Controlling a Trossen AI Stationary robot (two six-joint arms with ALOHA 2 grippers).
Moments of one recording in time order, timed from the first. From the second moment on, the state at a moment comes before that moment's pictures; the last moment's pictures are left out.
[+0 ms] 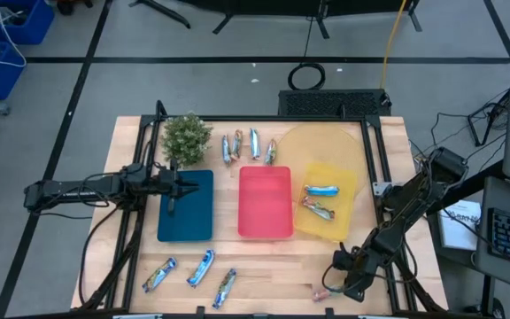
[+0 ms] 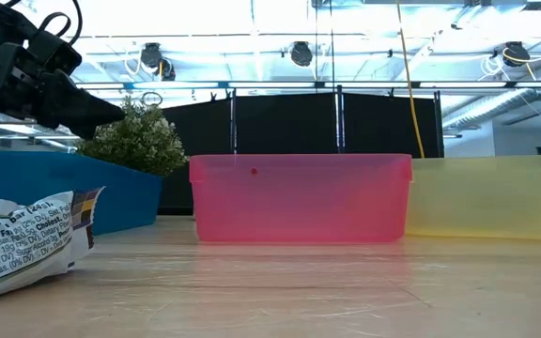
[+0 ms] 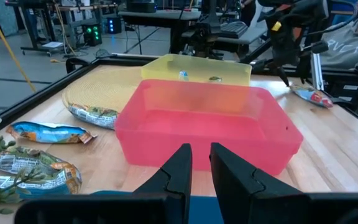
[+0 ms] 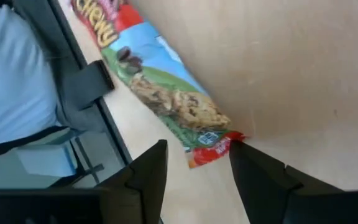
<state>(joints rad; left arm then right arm) 0.14 0.23 0.01 0.08 0.12 -0.04 0.92 1.48 0.65 -0.21 -0.18 1.41</state>
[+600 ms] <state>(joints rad) 0.14 0.23 0.01 0.08 0.12 -0.03 0.90 1.49 0.65 -0.17 -0.03 1.41</state>
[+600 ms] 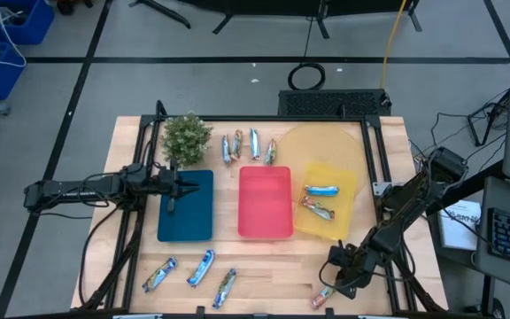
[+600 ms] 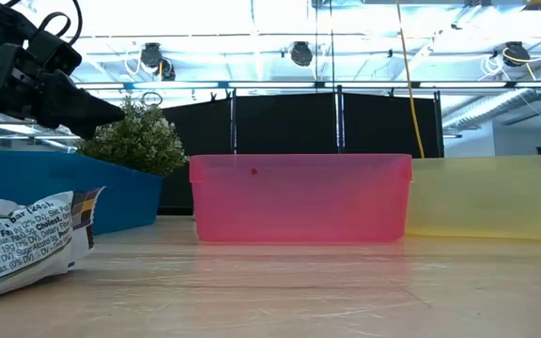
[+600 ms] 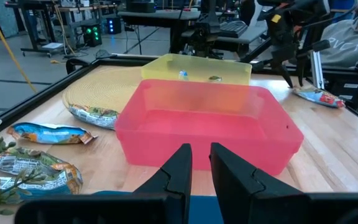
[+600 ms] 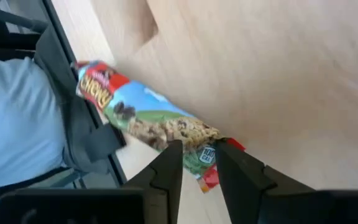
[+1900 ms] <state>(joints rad) 0.14 0.23 0.01 0.08 0.12 -0.03 0.84 1.48 0.65 -0.17 -0.22 1.43</state>
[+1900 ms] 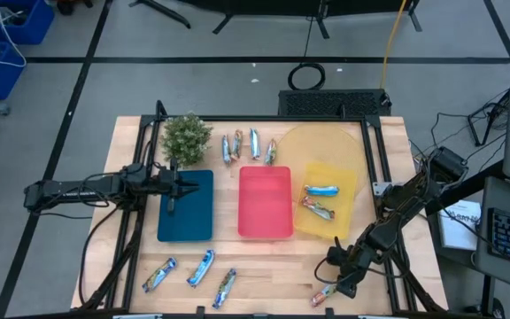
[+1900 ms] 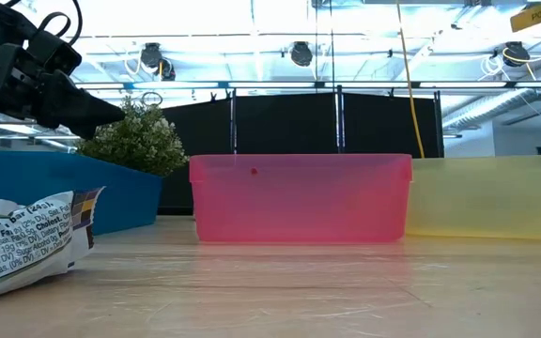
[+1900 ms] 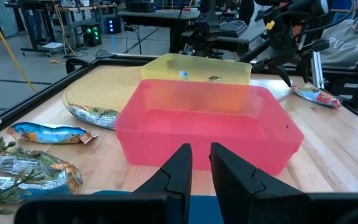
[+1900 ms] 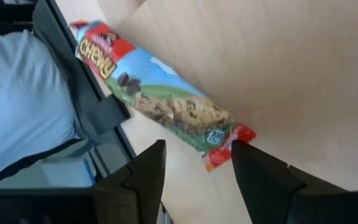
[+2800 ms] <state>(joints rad) 0.14 0.23 0.01 0.08 0.12 -0.03 0.83 1.46 0.65 -0.23 -0.15 1.42</state>
